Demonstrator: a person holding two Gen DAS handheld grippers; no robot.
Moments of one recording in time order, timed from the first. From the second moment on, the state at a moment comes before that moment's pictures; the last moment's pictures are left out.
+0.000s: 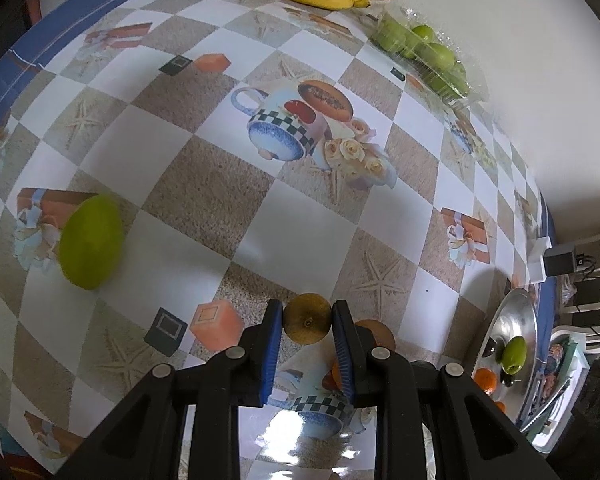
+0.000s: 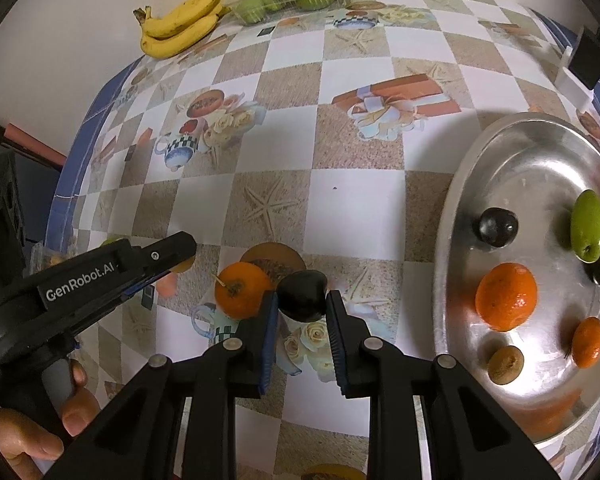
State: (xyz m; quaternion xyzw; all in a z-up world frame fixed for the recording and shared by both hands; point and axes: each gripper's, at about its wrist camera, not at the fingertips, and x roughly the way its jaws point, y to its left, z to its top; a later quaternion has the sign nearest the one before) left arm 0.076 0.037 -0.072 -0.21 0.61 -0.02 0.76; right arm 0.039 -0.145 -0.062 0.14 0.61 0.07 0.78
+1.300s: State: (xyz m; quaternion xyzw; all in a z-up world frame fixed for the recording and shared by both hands) left arm 0.039 -0.113 -0.028 -0.09 0.59 -0.13 0.79; right arm 0.003 -0.293 -0.032 0.22 0.56 -0.05 0.80
